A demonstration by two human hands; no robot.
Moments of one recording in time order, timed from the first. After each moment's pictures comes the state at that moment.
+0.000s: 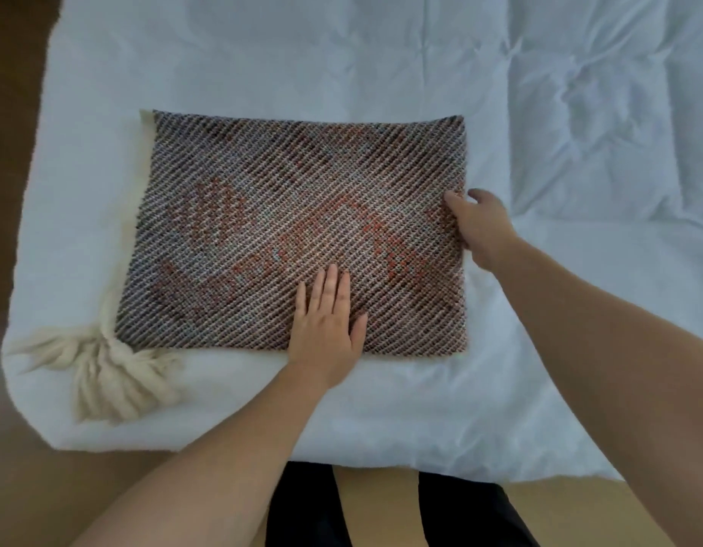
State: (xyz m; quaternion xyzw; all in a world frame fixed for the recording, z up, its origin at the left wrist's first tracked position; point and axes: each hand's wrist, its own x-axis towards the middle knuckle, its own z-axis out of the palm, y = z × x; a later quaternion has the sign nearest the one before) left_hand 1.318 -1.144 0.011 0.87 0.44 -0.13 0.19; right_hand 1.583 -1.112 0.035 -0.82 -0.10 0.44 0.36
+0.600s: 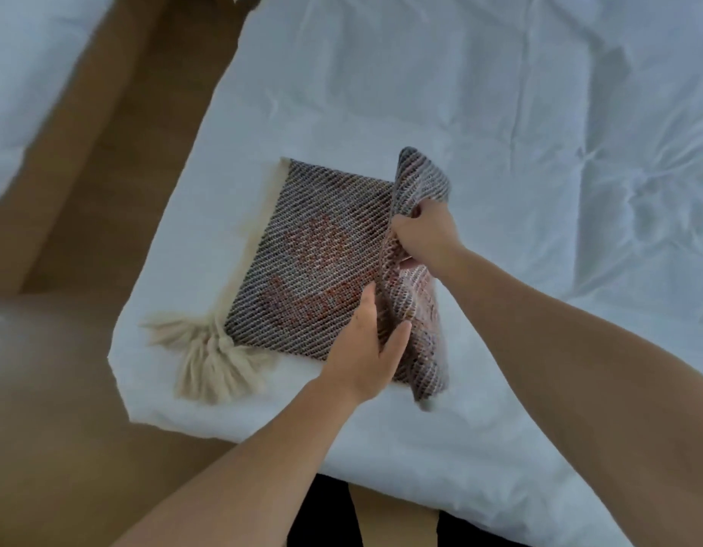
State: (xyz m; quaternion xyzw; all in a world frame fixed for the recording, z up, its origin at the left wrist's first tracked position) left_hand 1.268 -1.109 0.117 0.70 0.52 0.11 0.48; right_hand 1.421 -1.007 0.145 -0.78 -0.33 0.47 0.26
